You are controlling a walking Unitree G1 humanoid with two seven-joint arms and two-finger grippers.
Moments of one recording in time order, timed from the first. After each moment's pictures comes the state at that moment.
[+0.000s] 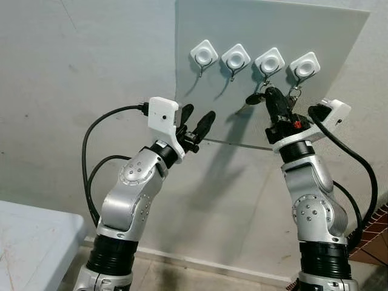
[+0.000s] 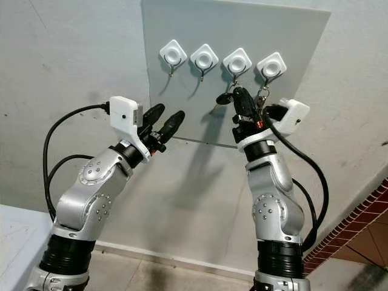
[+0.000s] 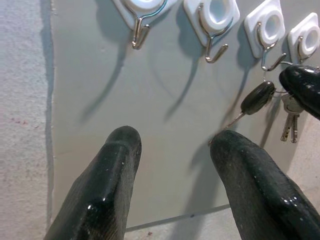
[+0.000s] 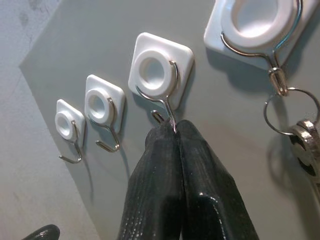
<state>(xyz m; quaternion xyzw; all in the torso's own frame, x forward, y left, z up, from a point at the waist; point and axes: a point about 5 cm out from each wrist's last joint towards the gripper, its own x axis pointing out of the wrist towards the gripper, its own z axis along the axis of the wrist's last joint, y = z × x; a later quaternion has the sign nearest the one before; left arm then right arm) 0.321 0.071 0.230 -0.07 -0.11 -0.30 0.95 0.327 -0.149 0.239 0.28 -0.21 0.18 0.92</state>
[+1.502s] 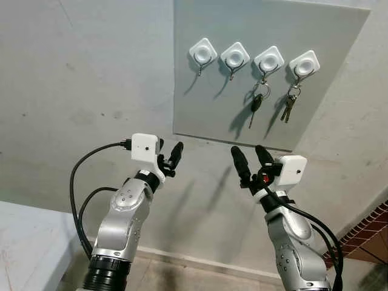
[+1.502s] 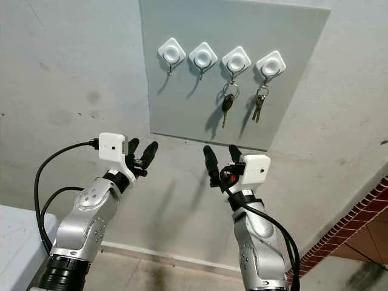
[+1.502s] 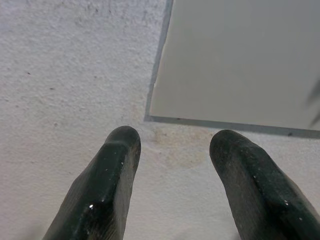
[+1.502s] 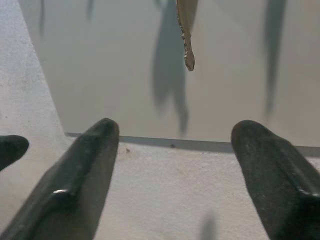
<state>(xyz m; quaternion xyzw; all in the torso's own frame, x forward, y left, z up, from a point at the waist) 0.325 0.107 0.156 -0.06 -0.02 -0.17 0.98 0.297 -0.132 0.142 0.13 -0.11 0.14 0.98</state>
